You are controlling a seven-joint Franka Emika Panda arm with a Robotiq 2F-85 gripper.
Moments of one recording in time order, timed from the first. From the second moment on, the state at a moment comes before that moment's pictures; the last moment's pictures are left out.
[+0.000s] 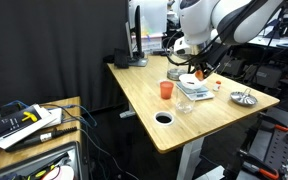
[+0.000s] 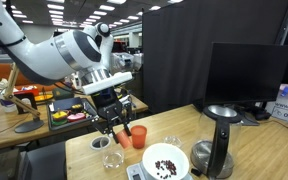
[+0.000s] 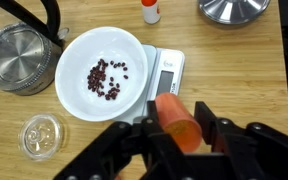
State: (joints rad) arm 0.19 0.06 -0.05 -2.49 -0.85 2.32 -0.49
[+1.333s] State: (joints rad) arm 0.25 0.23 0.22 -2.35 -1.02 1.92 -0.49
